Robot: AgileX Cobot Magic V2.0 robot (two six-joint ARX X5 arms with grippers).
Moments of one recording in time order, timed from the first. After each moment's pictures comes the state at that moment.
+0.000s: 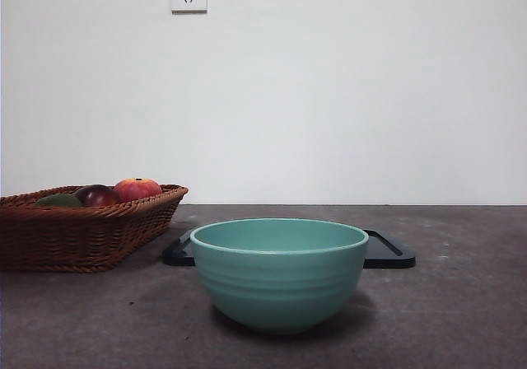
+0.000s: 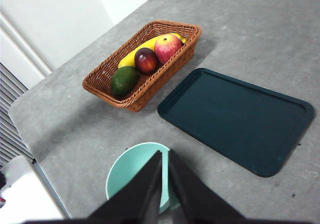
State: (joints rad) left arm -0.11 0.56 0.85 -0.63 0.61 -0.15; right arm 0.14 0.68 0.86 -0.67 -0.70 0.01
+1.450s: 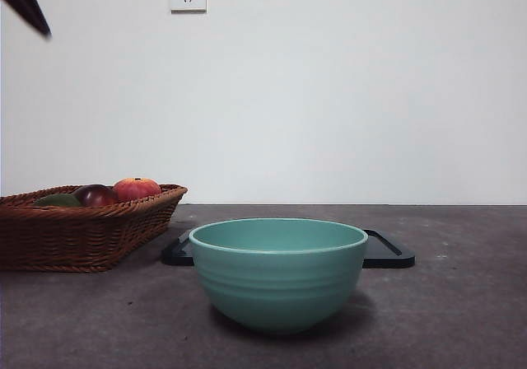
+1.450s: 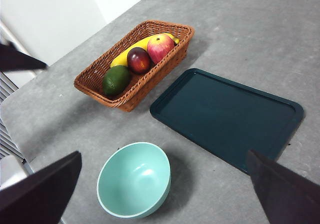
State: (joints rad) left arm -0.12 0.91 0.85 -0.75 0.39 -0.27; right arm 0.14 0.68 0.86 -0.67 -0.68 0.00
